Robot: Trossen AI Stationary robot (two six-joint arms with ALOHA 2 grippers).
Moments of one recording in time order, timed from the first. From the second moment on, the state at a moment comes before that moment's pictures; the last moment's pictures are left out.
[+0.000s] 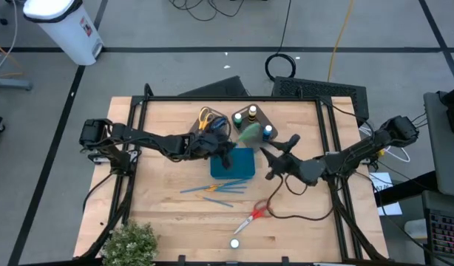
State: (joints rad) left arm 0.00 1.64 1.01 0.14 -0.35 -0.42; right arm 0.40 1.22 0.58 0.55 1.08 -0.57
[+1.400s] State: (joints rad) left arm 0.17 1.44 0.48 0.44 -0.48 -0.58; right arm 0.56 1.19 0.58 0.48 1.07 -0.38
